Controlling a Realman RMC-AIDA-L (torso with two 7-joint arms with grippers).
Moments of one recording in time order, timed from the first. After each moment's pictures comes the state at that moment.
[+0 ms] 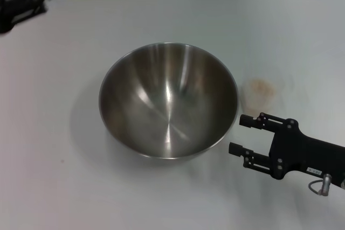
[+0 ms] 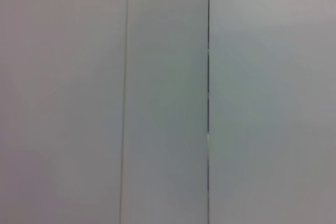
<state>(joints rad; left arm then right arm) -0.36 -2.04 0.75 0.93 1.43 1.69 -1.38 0.36 2.08 -0.35 -0.25 -2.11 -1.65 0.69</state>
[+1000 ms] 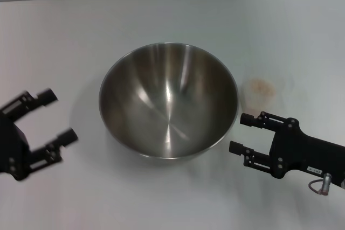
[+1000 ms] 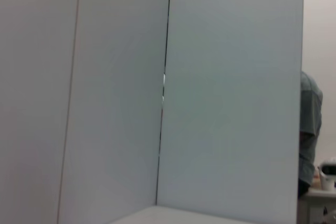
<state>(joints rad) -0.26 -1.97 0.71 0.37 1.64 1.90 -0.82 0.35 2.08 -0.35 -0.25 -2.11 -1.65 0.69</state>
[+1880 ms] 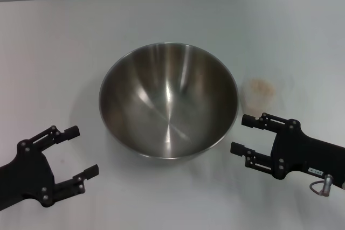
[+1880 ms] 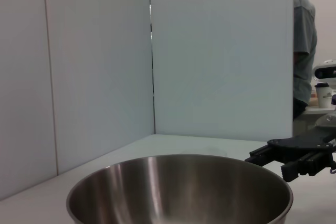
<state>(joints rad) -0.24 -2.00 0.70 0.34 1.80 1.75 -0.63 0.35 2.08 -0.35 -0.25 -2.11 -1.64 0.69</state>
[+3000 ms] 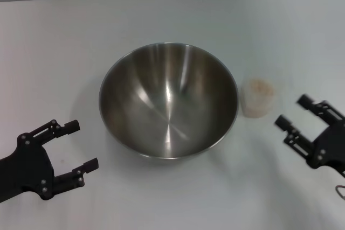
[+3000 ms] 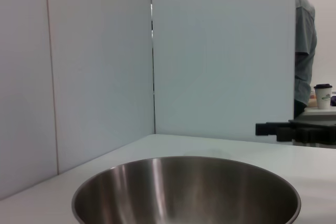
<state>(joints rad) -0.26 -1.99 0.70 0.35 1.80 1.74 -0.67 0.17 2.08 -0.33 -0.08 -1.76 -1.71 0.44</state>
